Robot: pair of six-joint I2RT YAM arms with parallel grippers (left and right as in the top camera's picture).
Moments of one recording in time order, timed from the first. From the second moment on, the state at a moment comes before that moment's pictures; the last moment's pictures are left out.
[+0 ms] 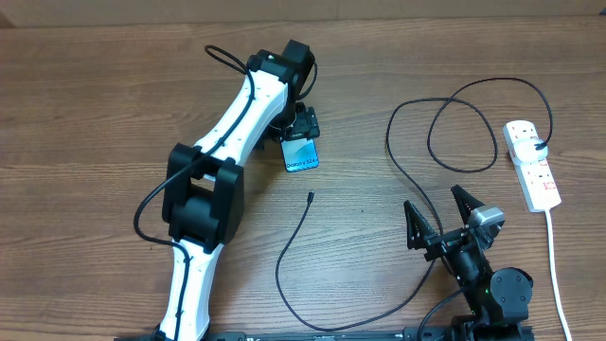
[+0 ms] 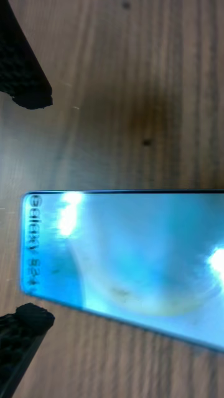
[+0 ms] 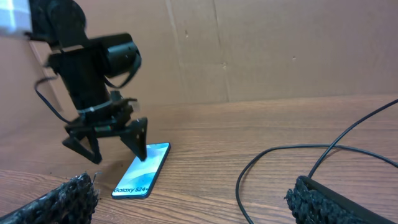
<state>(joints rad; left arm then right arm) -0.41 2.32 2.02 -1.25 -0.02 -0.63 0.05 0.01 0.02 -0.01 -0.29 0.20</state>
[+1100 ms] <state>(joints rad) -0.43 2.41 2.02 -1.08 0.00 -0.64 0.05 0.01 0.02 -0.01 -0.29 0.20</state>
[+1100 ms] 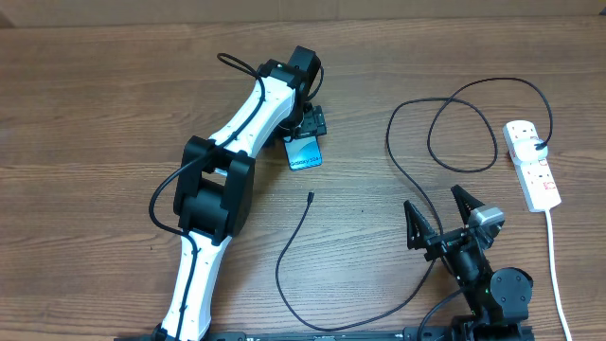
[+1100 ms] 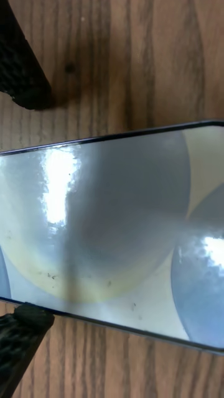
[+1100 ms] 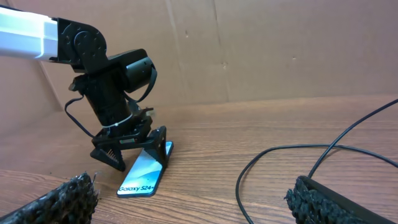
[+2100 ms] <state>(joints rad) -0.43 2.41 2.02 -1.07 0.03 -0.62 0.05 0.01 0.02 -0.01 -0.29 0.20</state>
